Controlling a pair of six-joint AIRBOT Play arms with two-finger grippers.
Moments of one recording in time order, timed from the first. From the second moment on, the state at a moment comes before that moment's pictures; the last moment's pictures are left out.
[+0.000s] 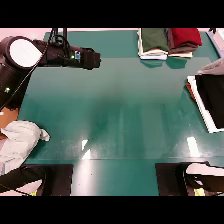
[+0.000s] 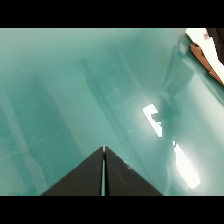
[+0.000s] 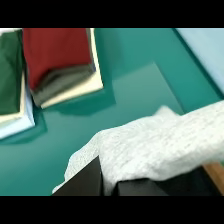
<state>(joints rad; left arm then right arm) -0.50 -1.23 1.55 1.24 -0.90 -1.62 -0.80 -1.39 1.73 -0.98 1.08 1.29</state>
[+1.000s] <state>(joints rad) -0.50 -1.23 1.55 1.24 -0.92 -1.57 -0.89 -1.10 1.30 -1.14 1.24 1.32</state>
